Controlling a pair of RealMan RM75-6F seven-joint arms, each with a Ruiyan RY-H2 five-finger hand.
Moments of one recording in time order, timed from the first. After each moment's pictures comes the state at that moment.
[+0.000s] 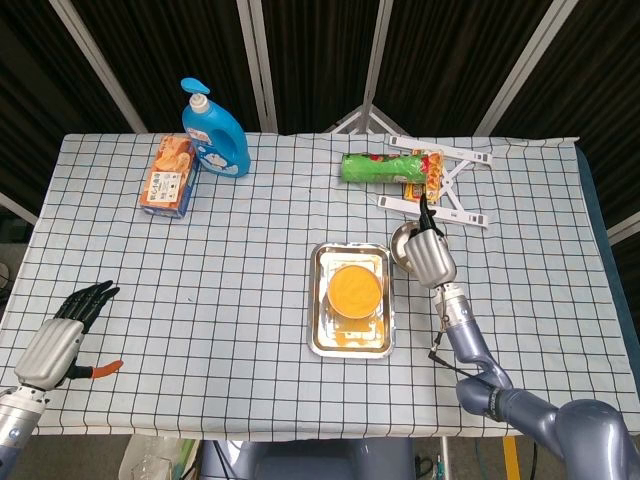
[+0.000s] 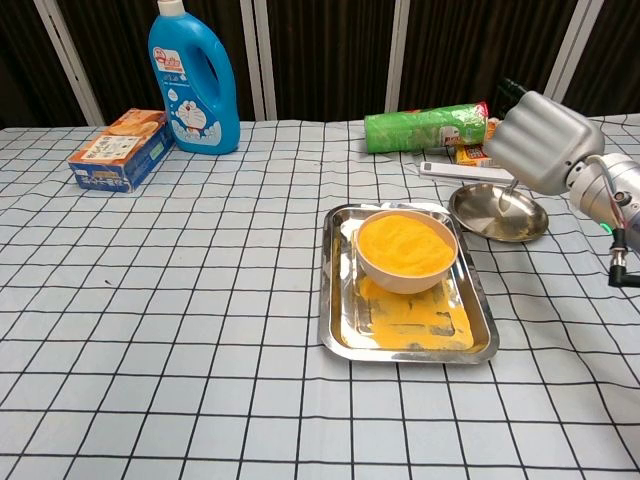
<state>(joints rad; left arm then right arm) -0.20 -1.09 0.04 -1.68 1.57 1.33 -0.17 0.72 -1.78 0.19 -0.88 -1.34 1.13 -1.14</state>
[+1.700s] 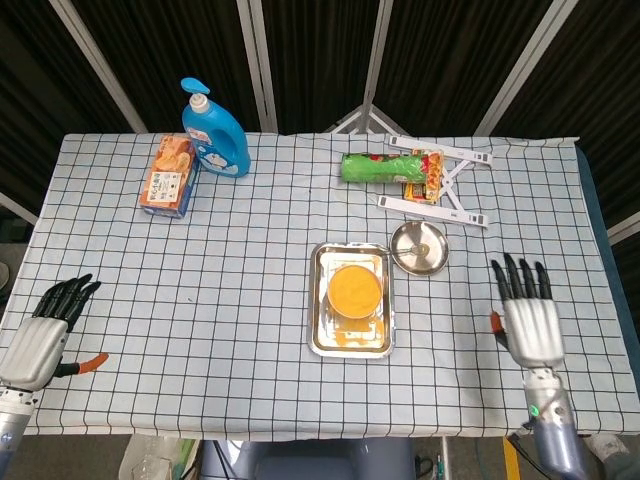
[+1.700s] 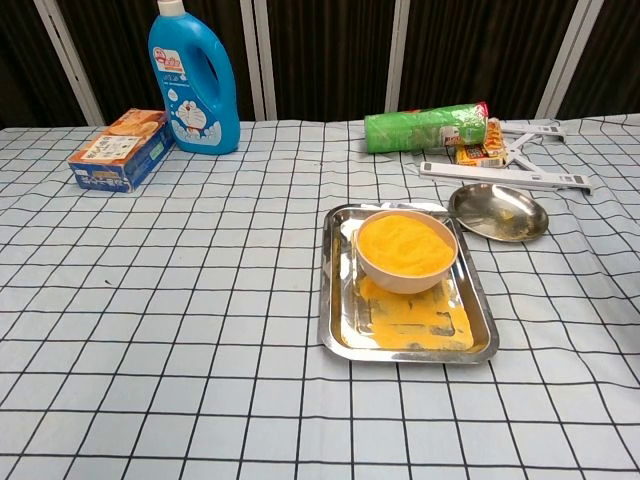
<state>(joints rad) -0.16 -1.13 0.02 -1.63 1.57 1.44 -0.05 0.24 -1.27 0.07 -1.77 -1.34 1.51 -0.52</state>
